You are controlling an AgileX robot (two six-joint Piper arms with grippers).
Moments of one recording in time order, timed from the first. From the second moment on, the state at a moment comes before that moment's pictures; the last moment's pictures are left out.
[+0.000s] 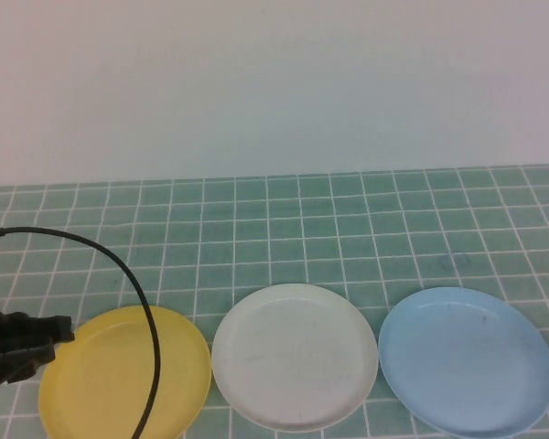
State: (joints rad) right arm 0.03 0.65 -0.35 0.08 0.42 -0.11; left arm -0.05 1.16 -0.63 -0.23 0.55 0.04
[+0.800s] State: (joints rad) right arm 0.03 0.65 -0.35 0.10 0.44 -0.16; left arm 0.06 1.41 -0.64 -0.15 0.45 -0.11
